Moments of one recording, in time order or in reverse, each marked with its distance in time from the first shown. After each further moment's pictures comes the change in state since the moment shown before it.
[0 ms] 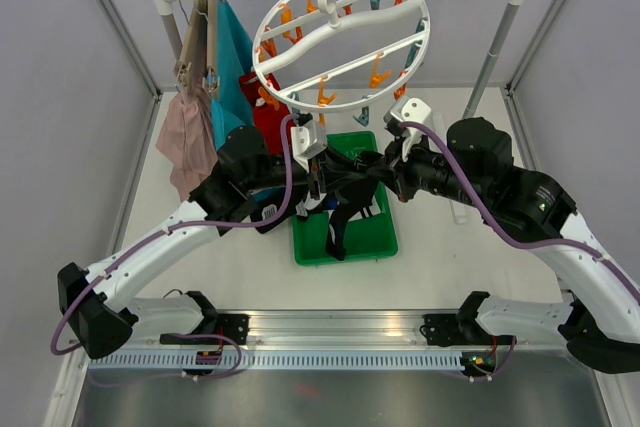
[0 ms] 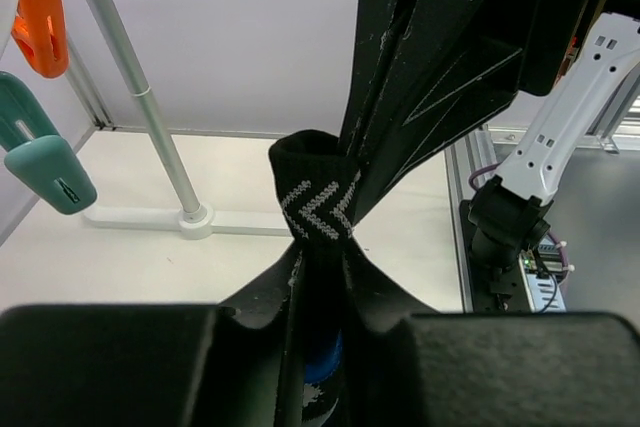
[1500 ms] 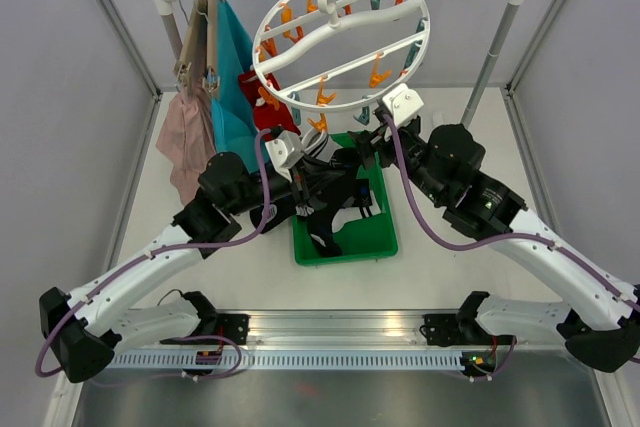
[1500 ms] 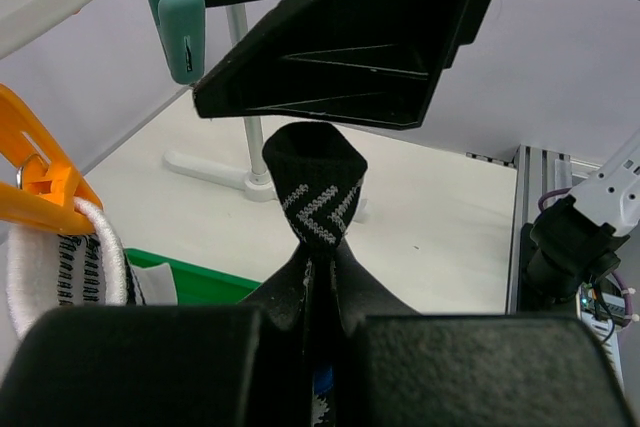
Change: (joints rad) left arm 0.000 -0.174 -0.195 0.046 -0.269 -0.047; right arm -0.007 0.005 -0.277 0.590 0.325 -0.181
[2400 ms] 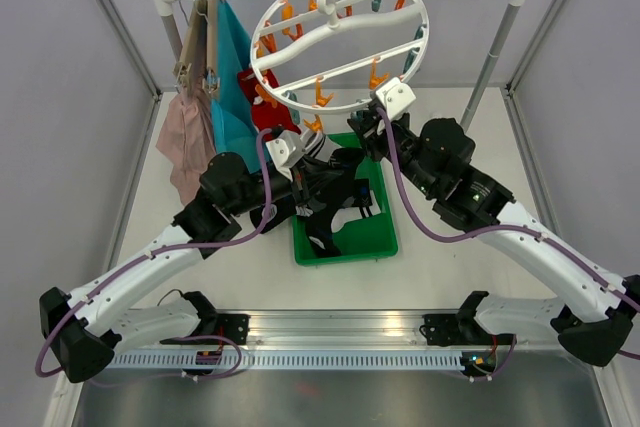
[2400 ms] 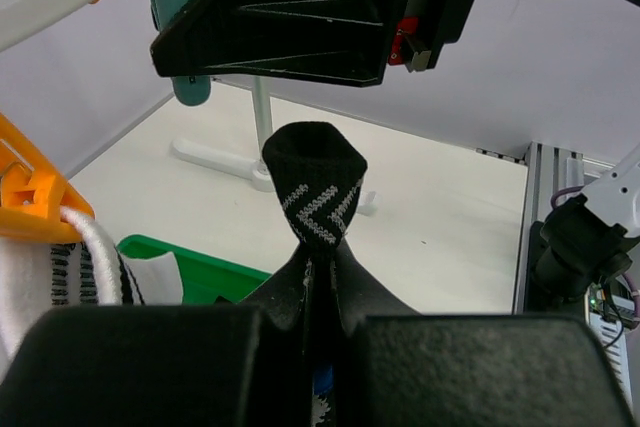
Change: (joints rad) left arm 0.000 -0.001 -0.002 -0.021 -0.024 0.000; right arm -0.022 0.053 0.000 0.081 -0.053 0.017
